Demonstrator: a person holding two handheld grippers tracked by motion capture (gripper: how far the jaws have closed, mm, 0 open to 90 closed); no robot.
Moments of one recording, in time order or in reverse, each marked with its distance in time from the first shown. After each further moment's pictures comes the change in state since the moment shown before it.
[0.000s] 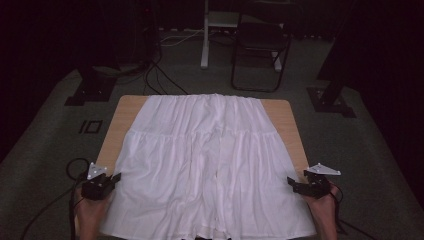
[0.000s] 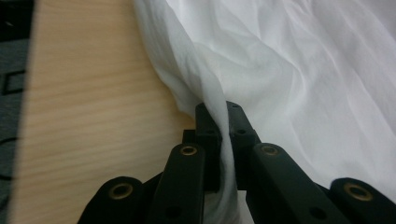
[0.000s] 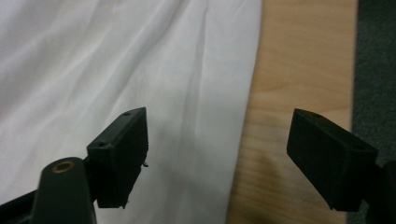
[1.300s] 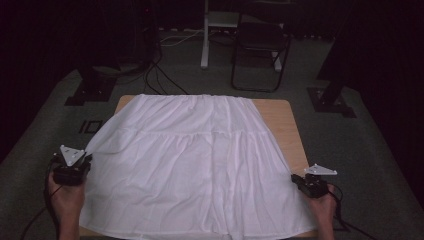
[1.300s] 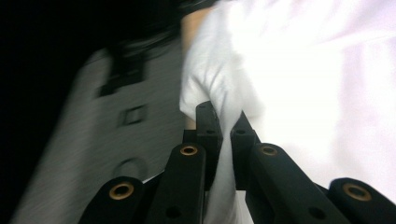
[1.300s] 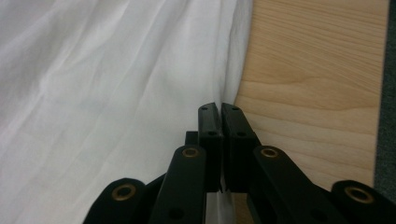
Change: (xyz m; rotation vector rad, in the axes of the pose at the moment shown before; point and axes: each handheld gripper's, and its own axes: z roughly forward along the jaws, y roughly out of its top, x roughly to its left) left arm 0.004 0.062 -0.062 -0.129 0.243 0.104; right arm 0.001 -0.002 0.005 0.028 0.031 -0.042
